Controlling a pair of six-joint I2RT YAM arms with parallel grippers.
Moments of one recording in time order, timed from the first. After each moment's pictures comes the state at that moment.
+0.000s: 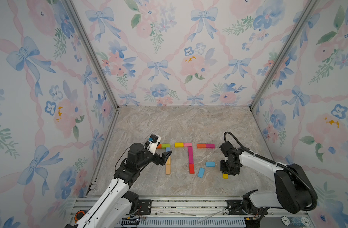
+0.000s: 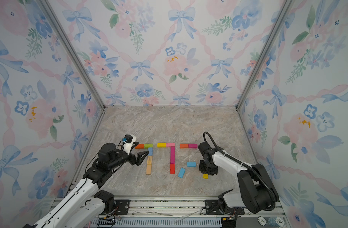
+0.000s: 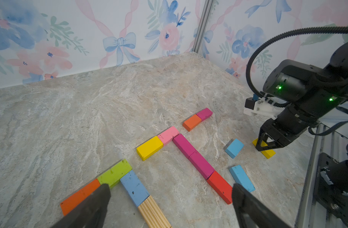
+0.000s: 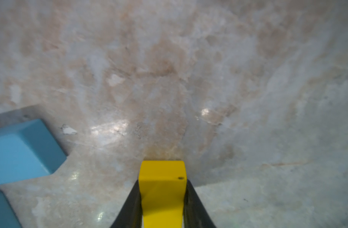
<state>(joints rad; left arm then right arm) -0.36 0.75 0.47 -0.09 0.39 -0.04 0.41 1.38 0.68 -0.84 0.02 0.60</state>
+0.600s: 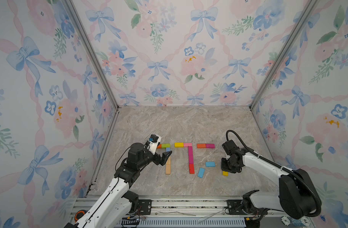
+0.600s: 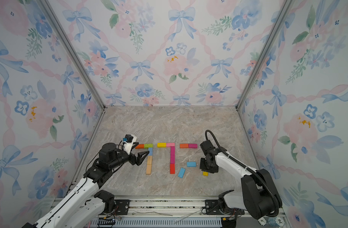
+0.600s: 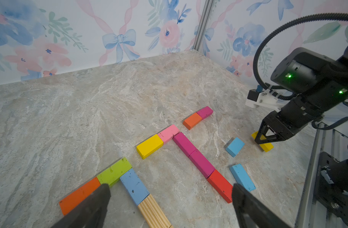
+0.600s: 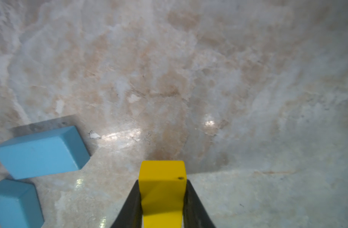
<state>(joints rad) -0.36 0.76 0.47 -0.09 0.39 -0.04 0.37 1.32 0.68 -0.82 0.00 0.55</state>
